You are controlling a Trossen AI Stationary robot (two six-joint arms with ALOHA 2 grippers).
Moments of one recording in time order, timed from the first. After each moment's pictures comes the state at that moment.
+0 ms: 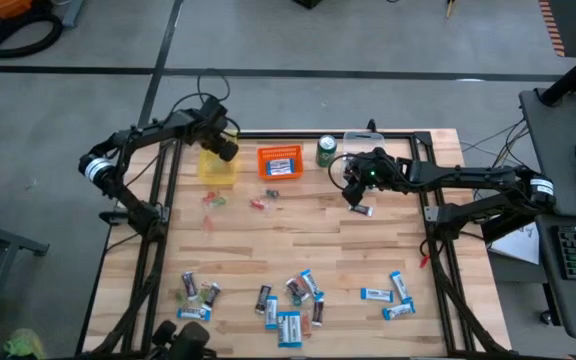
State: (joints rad) left arm 0.93 1.60 1.05 -0.64 -0.13 -0.01; right arm -0.33 1.21 0.71 -0.30 0.25 0.18
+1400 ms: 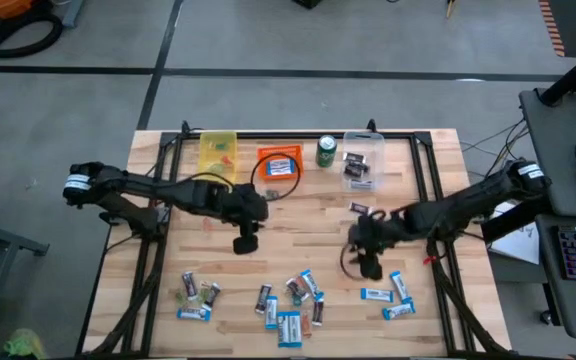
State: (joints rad) left arm -0.06 1.42 1.05 -0.60 -0.09 -0.13; right arm 0.29 1.27 0.72 -0.39 -0.08 0.48
